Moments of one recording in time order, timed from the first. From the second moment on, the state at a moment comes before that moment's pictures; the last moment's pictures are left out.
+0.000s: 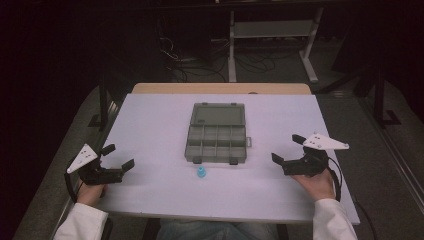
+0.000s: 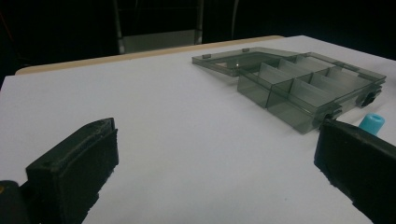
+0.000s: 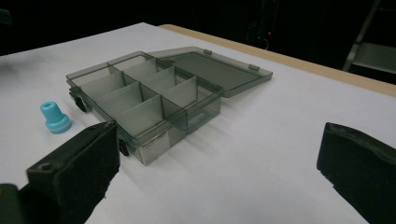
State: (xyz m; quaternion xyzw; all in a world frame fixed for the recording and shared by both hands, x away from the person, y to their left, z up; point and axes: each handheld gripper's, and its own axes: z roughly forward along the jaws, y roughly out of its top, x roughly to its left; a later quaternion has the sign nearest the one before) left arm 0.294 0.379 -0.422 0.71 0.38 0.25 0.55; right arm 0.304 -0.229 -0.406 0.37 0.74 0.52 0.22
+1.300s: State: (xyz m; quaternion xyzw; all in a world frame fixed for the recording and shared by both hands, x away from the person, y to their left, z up) left arm 0.292 0.377 -0.420 0.71 0.36 0.24 0.55; right arm 0.309 -0.208 -0.392 0.36 0.76 0.51 0.19
